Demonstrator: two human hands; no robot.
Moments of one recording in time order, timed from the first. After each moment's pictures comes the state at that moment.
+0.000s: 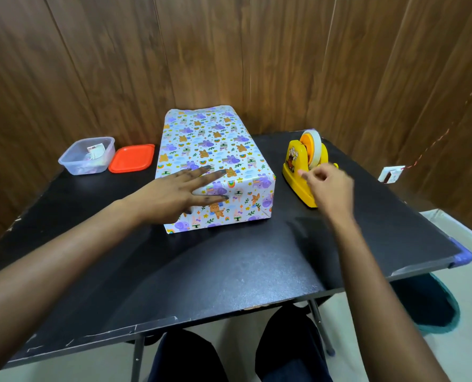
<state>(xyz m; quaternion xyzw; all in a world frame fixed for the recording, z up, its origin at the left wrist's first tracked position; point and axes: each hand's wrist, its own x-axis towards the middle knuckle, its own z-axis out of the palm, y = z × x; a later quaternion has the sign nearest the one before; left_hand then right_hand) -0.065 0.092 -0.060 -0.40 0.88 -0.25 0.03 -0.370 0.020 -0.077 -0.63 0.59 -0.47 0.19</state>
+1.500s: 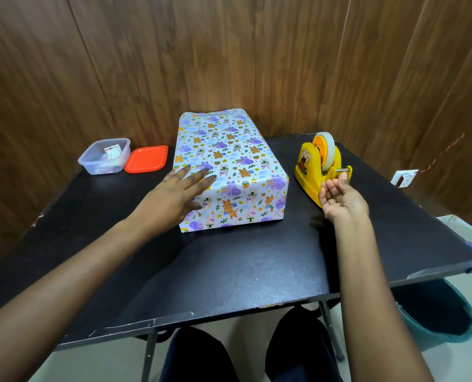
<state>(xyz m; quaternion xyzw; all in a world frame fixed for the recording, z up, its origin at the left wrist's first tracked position) -0.053 0.118 -0.075 -0.56 0.80 -0.17 -0.11 -0.366 0.022 -0.080 -0.09 0.39 -0.62 0.68</state>
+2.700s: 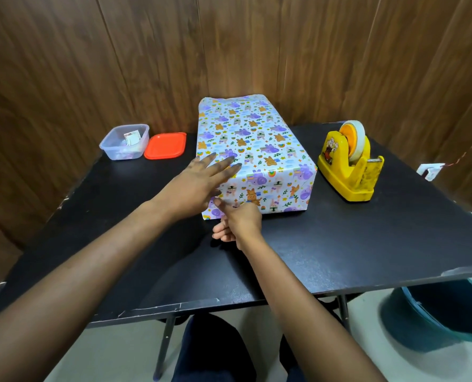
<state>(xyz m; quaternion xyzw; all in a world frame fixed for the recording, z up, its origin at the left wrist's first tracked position) -0.048 0.115 -0.074 -0.55 0.81 -0.16 -0.09 -0.181 0.111 -0.112 -0.45 0.49 -0.32 0.67</state>
